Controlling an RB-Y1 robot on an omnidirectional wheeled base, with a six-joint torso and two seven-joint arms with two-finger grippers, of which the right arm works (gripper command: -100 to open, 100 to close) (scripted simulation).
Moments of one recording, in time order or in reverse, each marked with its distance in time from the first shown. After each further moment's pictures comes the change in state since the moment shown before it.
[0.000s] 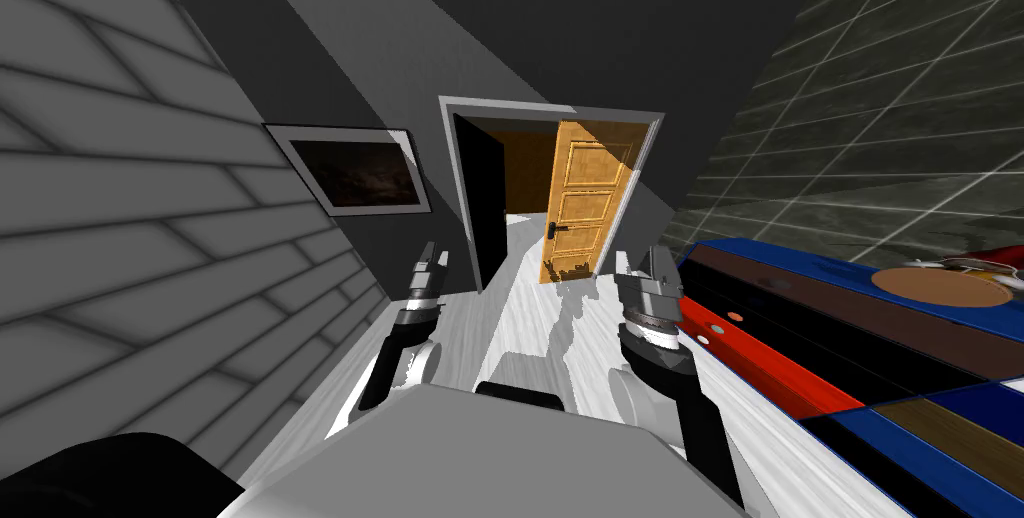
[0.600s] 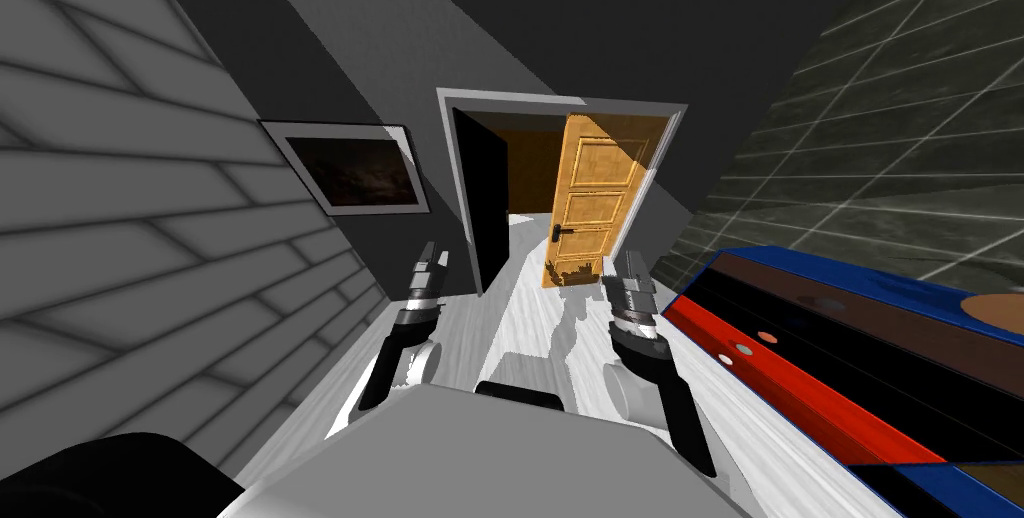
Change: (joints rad) arm -0.054 -0.053 0.002 0.123 -0.033 0.004 -0.036
